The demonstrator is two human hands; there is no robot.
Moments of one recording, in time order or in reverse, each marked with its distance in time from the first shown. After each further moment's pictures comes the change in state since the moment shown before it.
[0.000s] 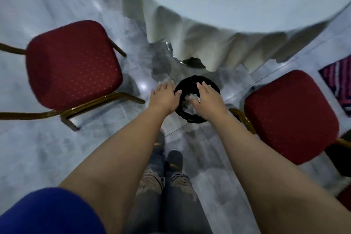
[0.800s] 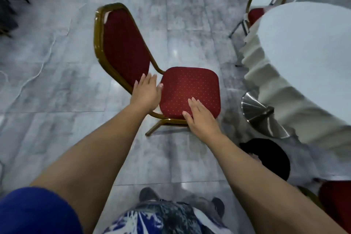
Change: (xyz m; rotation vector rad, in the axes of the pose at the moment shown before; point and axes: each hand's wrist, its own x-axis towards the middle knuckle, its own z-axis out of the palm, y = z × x) left_hand -0.261 -0.365 -0.232 -0.040 0.603 -0.354; right_hand -0.134 -0.414 0.074 -0.099 0.046 -0.644
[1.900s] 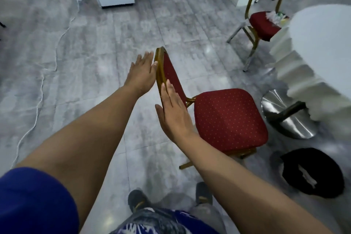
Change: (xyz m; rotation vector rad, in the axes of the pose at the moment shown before) left_hand 0.301 -0.234 -0.163 -0.157 -0.032 0.276; right_hand 0.301 -0.313 0.074 0.000 0.349 -0.044
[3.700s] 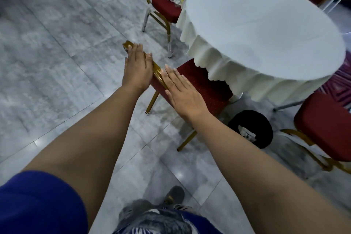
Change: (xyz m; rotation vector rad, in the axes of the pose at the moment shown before) left_hand 0.164 0.264 0.159 -0.230 -0.088 0.340; right_hand 0.024 0.294 -0.143 -0.423 0.212 0.216
